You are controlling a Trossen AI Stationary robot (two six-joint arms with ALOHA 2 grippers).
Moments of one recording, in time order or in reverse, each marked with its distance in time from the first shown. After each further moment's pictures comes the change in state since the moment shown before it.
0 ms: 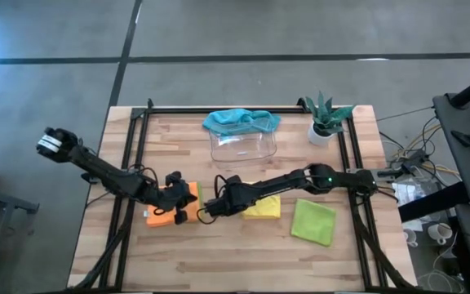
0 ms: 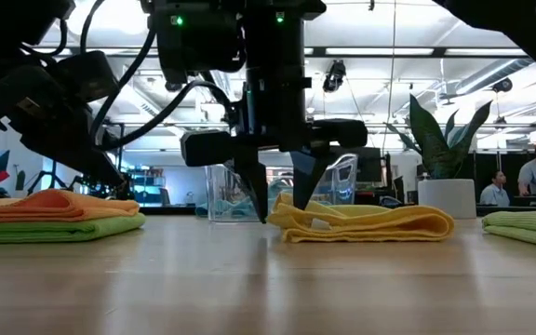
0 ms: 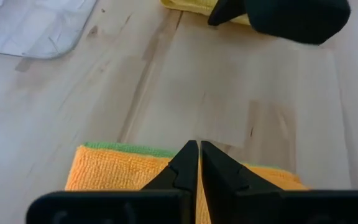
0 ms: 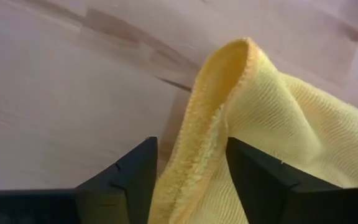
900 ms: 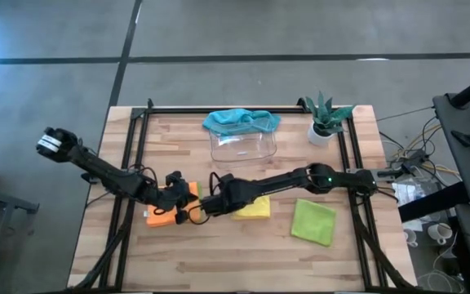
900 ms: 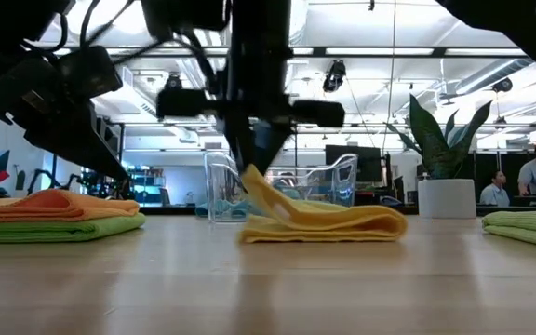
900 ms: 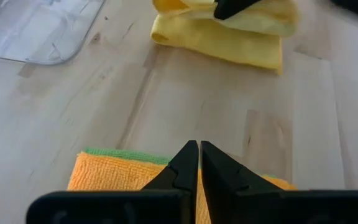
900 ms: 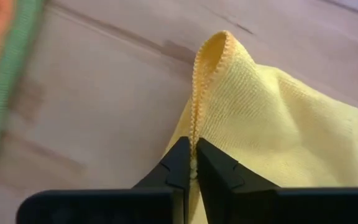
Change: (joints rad) left arm 0.000 -0.006 0.005 0.008 -0.011 -0.010; right arm 0.001 -0.001 0.141 0.014 -0.009 -0.062
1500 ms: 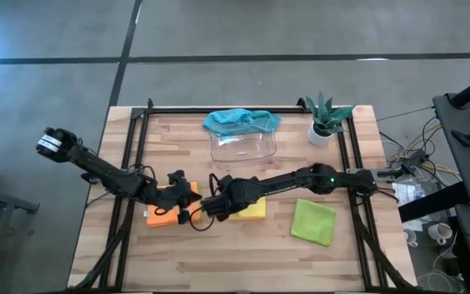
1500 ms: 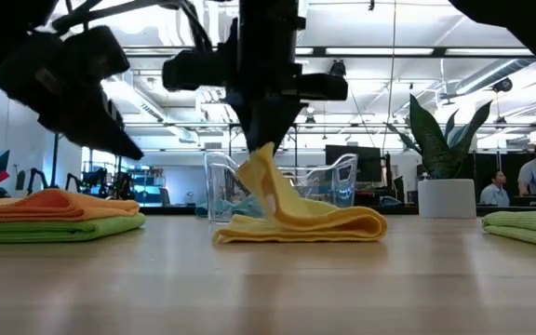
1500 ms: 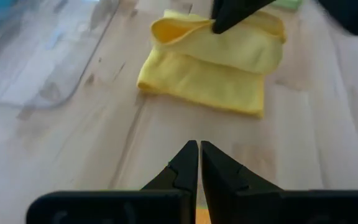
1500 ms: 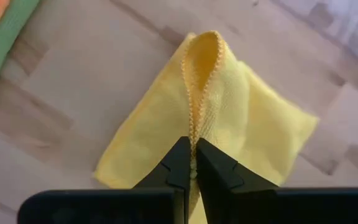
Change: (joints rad) left arm 0.000 0.003 0.038 0.061 -0.025 0.075; right arm 0.012 -0.027 0.050 -0.113 -0.018 -0.176
